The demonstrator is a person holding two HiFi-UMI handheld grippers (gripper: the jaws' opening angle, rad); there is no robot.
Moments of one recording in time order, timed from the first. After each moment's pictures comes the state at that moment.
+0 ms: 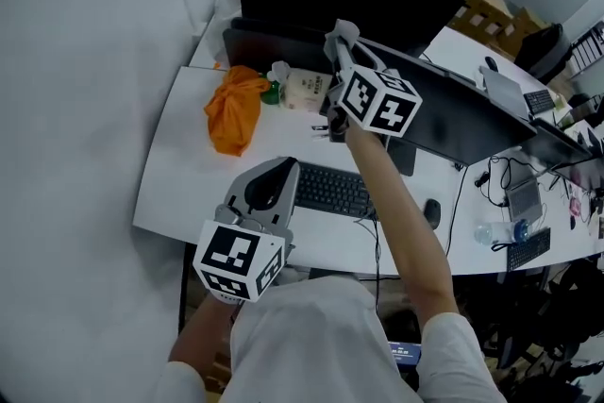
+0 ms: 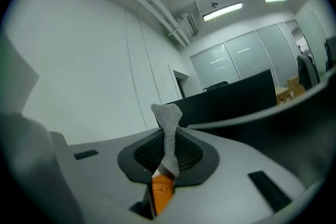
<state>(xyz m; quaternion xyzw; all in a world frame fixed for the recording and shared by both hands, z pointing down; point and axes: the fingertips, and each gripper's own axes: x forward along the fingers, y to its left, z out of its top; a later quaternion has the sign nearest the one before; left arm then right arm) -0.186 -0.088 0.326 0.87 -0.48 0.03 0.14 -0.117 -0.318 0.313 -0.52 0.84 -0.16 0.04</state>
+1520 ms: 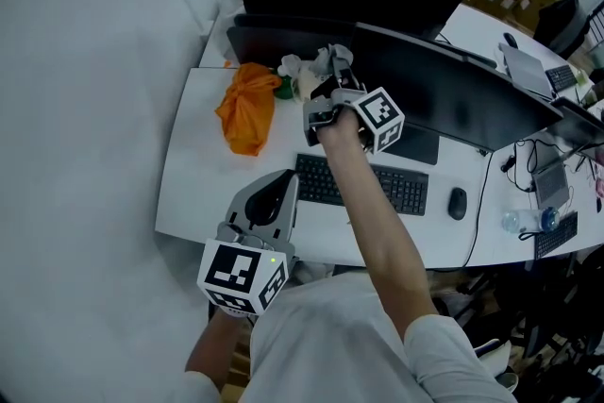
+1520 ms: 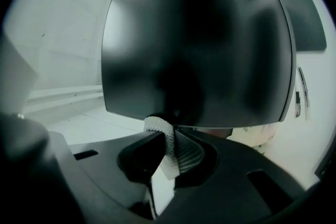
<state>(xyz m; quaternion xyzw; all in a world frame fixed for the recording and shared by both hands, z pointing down) -0.203 -0.084 0.347 0.86 -0.49 0.07 0.15 -0.112 -0.332 0.428 -0.43 0.60 -0.52 0.44</state>
